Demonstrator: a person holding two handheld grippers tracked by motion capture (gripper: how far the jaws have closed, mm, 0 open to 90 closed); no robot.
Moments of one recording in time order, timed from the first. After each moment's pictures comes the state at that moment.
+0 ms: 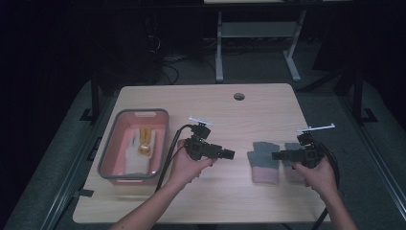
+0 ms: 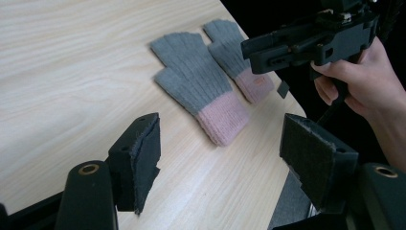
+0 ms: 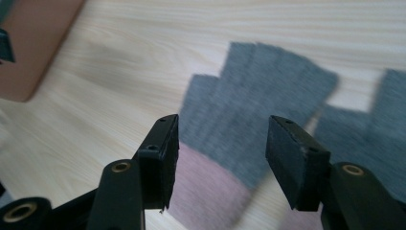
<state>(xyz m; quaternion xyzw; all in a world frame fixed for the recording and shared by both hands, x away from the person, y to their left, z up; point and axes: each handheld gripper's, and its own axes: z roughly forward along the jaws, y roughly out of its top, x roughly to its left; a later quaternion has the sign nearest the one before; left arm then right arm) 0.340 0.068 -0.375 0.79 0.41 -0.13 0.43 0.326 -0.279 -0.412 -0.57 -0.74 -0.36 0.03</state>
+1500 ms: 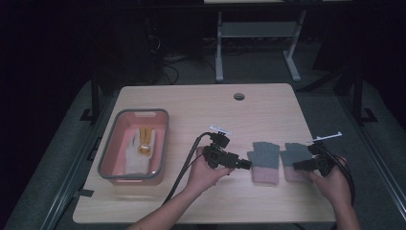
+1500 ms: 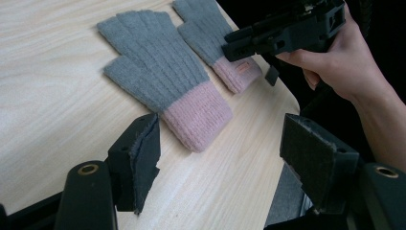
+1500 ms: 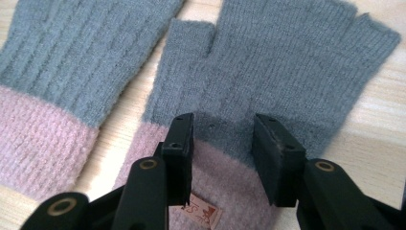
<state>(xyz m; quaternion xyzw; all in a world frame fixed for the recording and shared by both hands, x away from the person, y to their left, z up) 0.328 0.022 -0.396 0.81 0.38 -0.15 0.42 0.318 -0.317 -0.444 -0.62 -0.75 -0.22 -0.06</state>
